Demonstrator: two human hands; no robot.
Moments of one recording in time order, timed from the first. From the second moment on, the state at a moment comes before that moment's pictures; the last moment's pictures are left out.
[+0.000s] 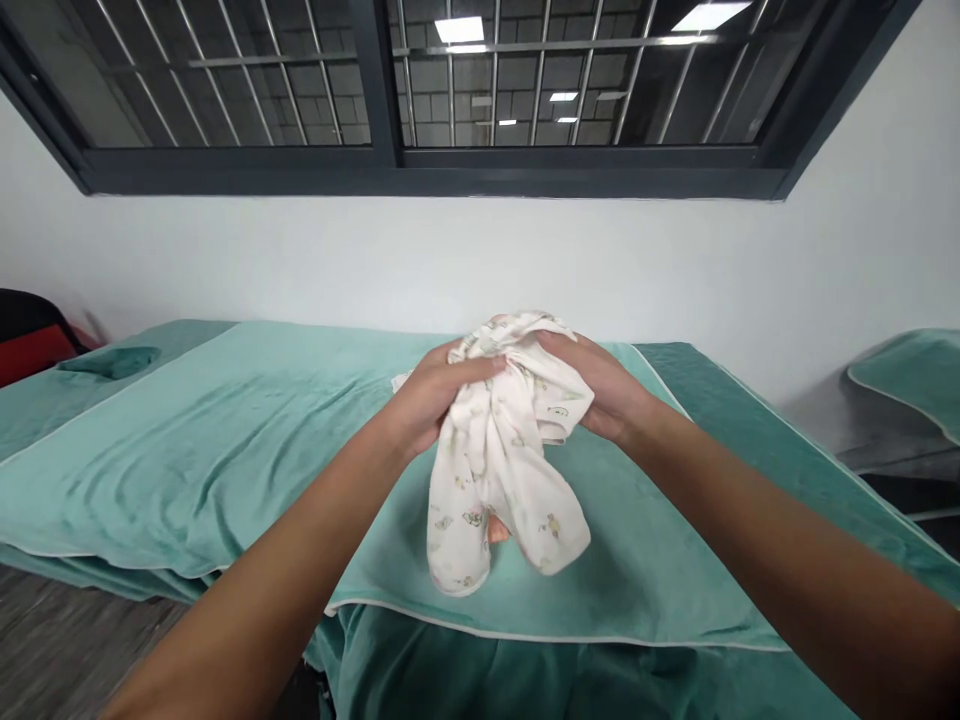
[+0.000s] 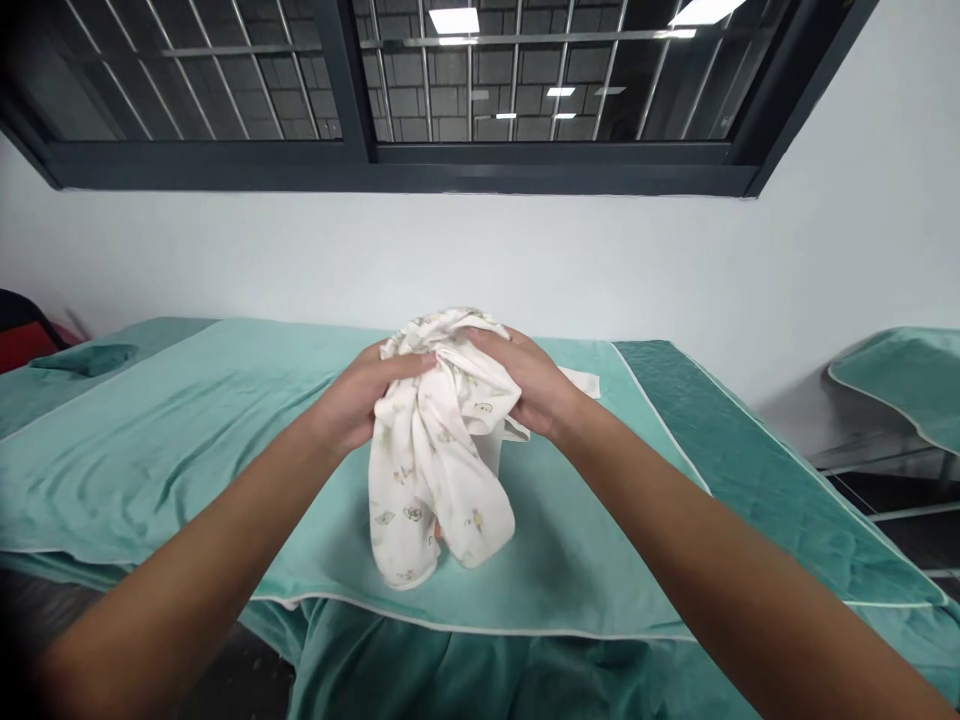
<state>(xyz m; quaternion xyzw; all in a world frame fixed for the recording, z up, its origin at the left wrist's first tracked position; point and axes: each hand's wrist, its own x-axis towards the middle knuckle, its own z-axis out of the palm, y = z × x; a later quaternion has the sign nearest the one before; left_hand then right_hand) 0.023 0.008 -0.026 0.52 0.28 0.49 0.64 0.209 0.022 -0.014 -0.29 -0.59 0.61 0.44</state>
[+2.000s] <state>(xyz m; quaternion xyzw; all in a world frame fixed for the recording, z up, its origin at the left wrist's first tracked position) 0.023 0.012 -0.049 0.58 0.28 0.34 0.69 0.230 0.034 -0.042 -0.28 -0.55 0.66 0.44</state>
